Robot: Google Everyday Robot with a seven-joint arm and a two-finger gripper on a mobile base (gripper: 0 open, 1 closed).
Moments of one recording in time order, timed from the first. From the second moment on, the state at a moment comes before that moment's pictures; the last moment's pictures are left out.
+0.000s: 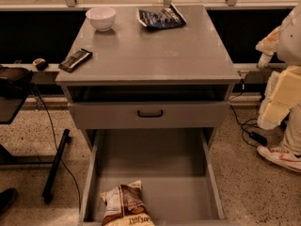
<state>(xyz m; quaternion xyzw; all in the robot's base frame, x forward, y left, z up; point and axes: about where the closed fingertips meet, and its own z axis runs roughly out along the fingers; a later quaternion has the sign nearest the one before) 0.438 -0.217 0.976 -0.60 0.78 -0.03 0.16</state>
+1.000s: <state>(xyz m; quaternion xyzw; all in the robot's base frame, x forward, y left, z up) 0.449 -0.121 0.884 -0.58 0.79 0.11 0.18</state>
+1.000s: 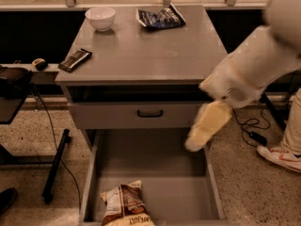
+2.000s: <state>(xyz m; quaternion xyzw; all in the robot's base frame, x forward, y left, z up) 0.426 -0.029 0.775 -0.55 0.80 0.20 0.16</state>
